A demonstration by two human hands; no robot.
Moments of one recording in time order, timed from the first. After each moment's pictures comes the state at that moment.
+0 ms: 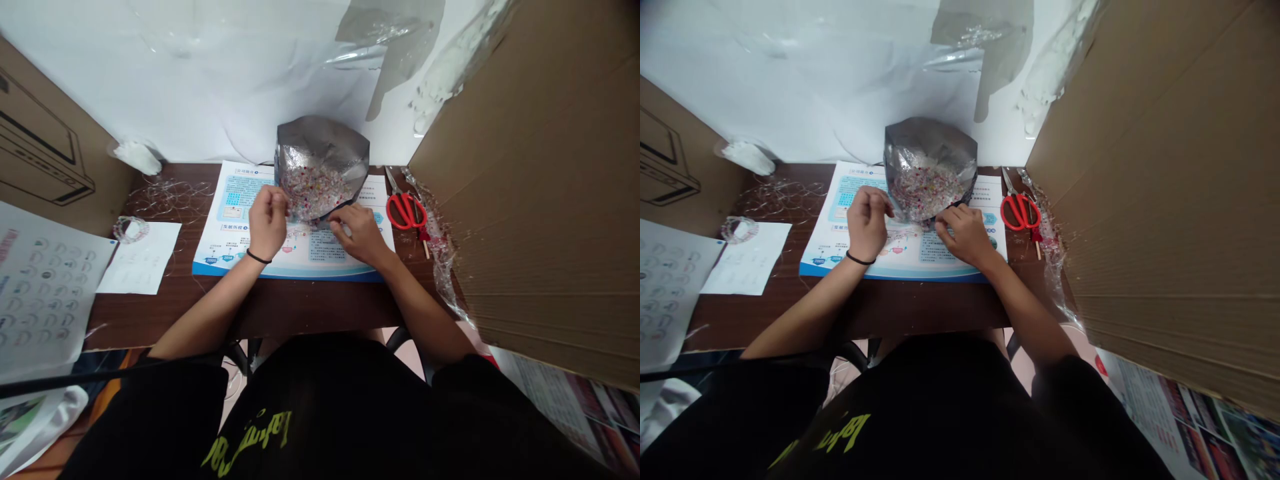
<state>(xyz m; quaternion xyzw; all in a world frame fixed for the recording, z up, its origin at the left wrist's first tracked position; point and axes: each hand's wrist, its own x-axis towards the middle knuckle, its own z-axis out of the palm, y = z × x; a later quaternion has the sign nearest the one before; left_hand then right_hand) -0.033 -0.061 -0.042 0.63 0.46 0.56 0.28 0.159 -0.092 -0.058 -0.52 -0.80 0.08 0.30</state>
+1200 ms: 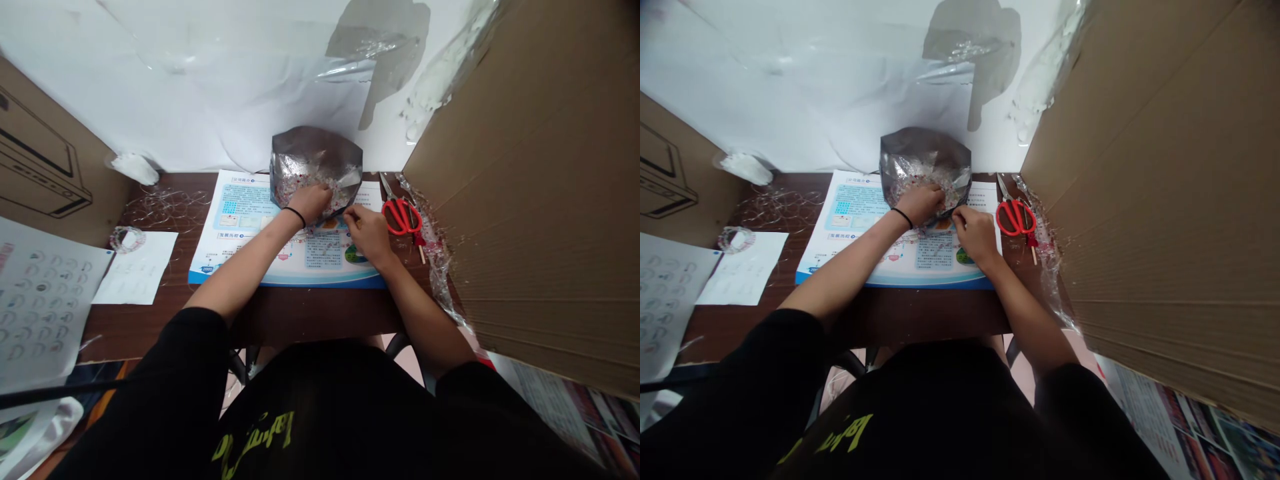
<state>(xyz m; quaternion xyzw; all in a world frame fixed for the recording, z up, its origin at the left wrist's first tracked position) 0.033 0.033 -0.069 0.91 0.39 0.10 0.08 0.179 -0.074 -0.071 -0.62 -0.70 0.08 0.34</state>
